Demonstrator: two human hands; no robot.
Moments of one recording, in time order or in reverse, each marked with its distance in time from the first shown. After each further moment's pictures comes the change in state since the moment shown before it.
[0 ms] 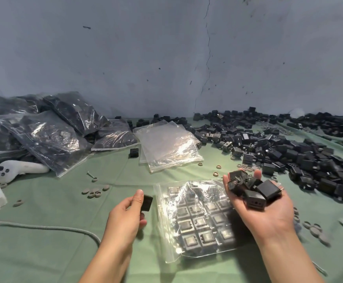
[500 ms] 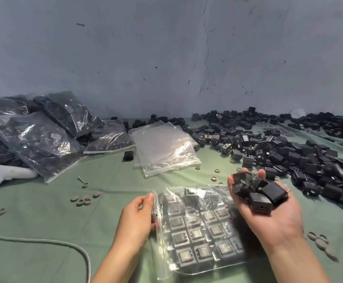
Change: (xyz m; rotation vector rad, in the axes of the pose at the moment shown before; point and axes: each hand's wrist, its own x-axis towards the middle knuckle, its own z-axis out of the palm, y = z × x) left_hand 0.008 0.004 0.038 0.121 -0.094 0.048; right_hand 0.014 -0.014 0.003 -0.073 -0.046 0.032
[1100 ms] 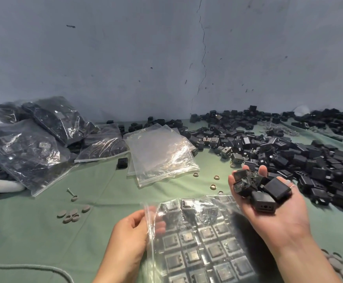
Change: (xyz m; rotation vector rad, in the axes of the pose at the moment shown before) left_hand 0.001 0.010 0.008 -0.184 -0.047 -0.145; right_hand 0.031 -0.013 0.010 -0.007 0.013 0.010
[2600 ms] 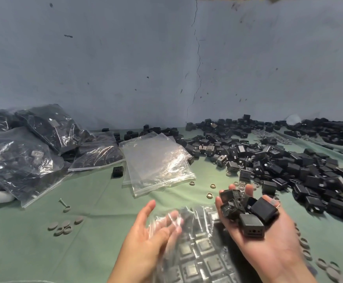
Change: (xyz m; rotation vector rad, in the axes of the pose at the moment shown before) left_hand -0.003 -0.004 0.021 -0.273 -0.235 0.019; right_hand -0.019 0.020 -0.006 -0.003 0.045 0.052
